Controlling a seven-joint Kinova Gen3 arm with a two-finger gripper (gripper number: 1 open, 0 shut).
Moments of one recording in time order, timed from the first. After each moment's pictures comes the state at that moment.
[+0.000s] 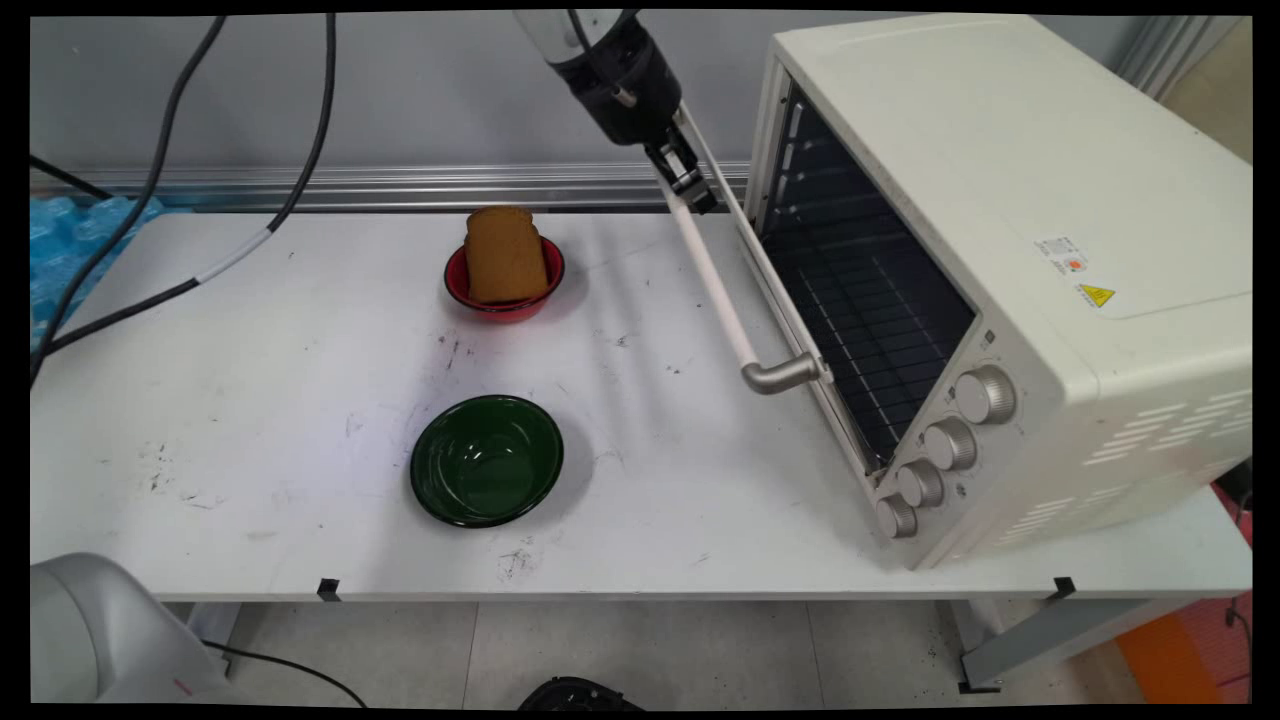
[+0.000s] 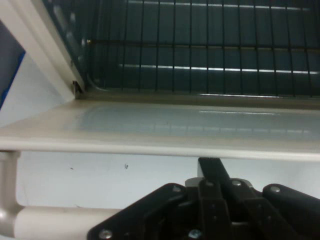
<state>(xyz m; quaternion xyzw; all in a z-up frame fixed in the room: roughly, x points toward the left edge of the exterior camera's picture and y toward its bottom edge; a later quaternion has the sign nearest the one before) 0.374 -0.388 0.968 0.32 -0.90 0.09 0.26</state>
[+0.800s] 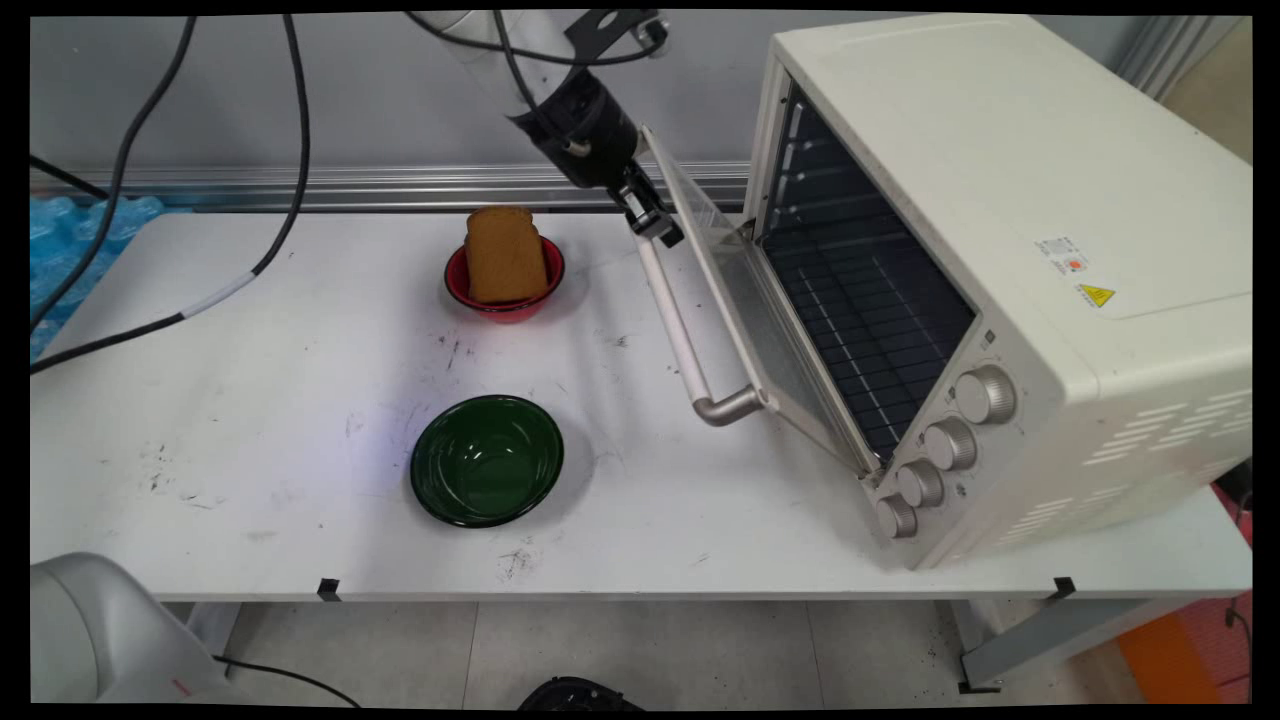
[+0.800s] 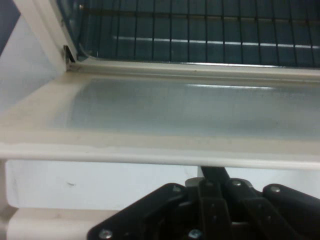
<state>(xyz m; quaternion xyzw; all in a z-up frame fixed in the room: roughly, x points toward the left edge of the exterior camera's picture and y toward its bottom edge) 0.409 -0.367 0.929 0.32 -0.90 0.09 0.28</state>
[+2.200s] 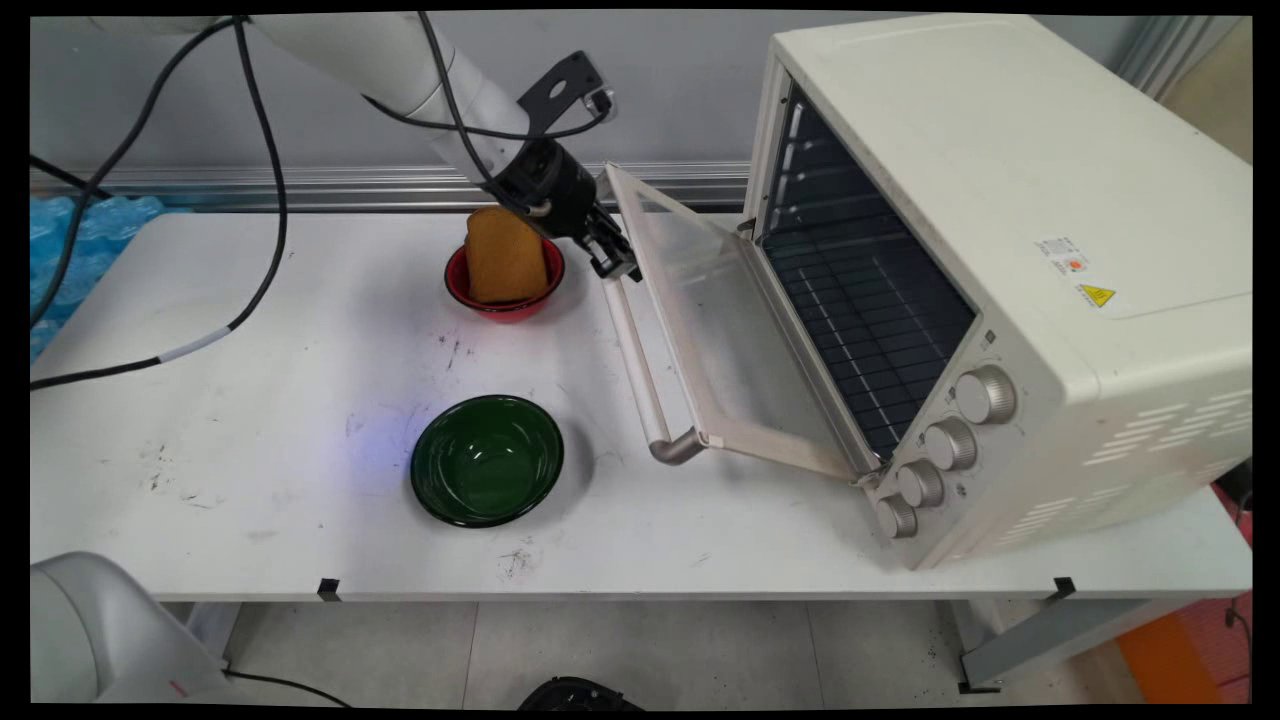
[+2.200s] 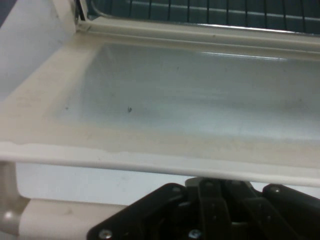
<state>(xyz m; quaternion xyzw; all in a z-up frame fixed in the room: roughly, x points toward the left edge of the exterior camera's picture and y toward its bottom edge) 0.444 -0.343 0.874 0.34 -0.89 0.10 0.30</state>
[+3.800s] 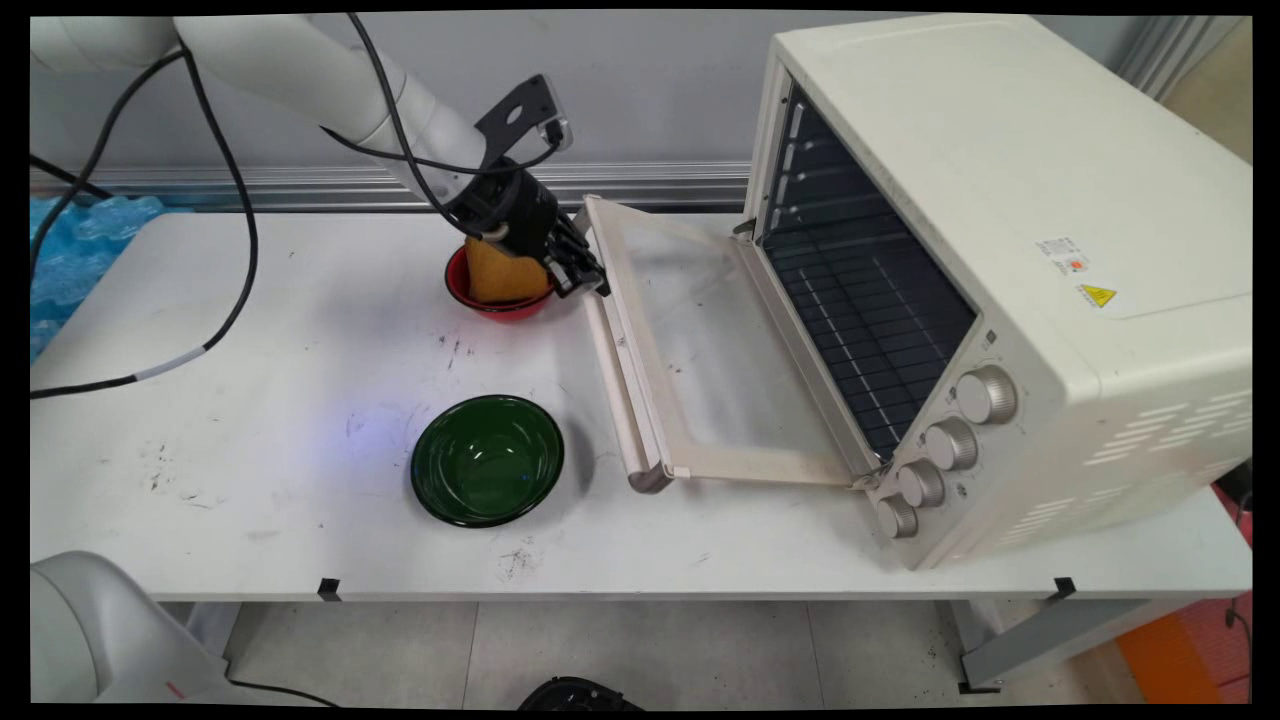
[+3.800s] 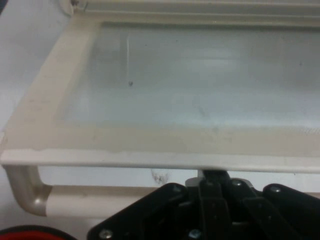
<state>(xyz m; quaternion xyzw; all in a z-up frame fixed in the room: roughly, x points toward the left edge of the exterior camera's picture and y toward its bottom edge) 0.472 -0.316 0.863 0.32 -0.89 0.12 0.29</state>
